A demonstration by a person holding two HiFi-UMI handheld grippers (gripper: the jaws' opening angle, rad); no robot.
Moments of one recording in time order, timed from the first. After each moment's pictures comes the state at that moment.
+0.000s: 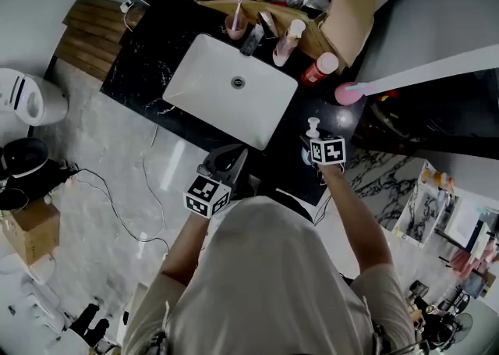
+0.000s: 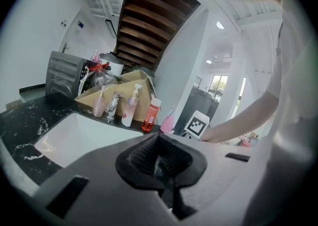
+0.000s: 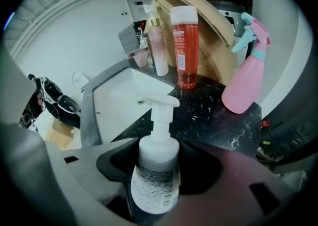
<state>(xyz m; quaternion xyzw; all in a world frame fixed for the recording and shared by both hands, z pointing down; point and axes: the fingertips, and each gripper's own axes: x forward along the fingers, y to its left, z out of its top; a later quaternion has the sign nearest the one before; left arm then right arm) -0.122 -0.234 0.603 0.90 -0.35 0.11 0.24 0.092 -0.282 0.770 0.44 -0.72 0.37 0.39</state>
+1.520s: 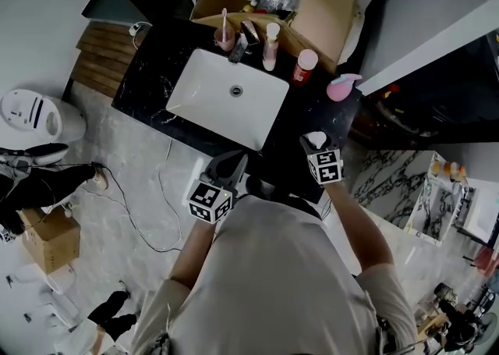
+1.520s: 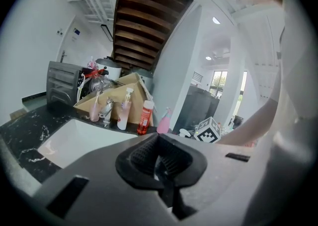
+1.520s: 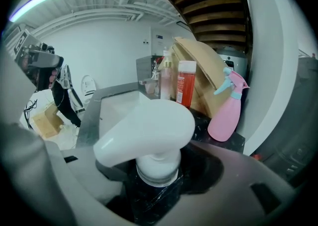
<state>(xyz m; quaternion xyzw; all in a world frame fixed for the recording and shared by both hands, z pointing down) -0.082 -0.207 0.575 0.90 -0.37 0.12 0.21 0.116 -0.266 0.728 0.48 -0.80 0.19 0.30</state>
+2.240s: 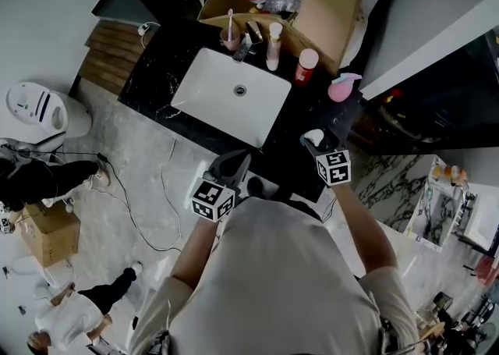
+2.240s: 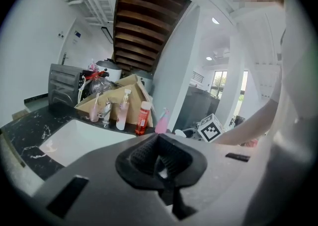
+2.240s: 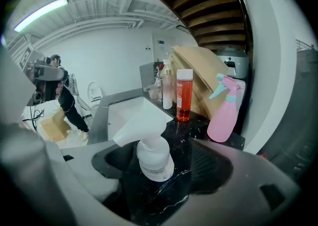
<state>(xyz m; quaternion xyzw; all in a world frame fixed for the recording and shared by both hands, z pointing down) -0.073 -0.185 0.568 0.90 -0.38 0.12 0.20 0.128 -0.250 0.703 0.46 -0.83 0.19 0.27</state>
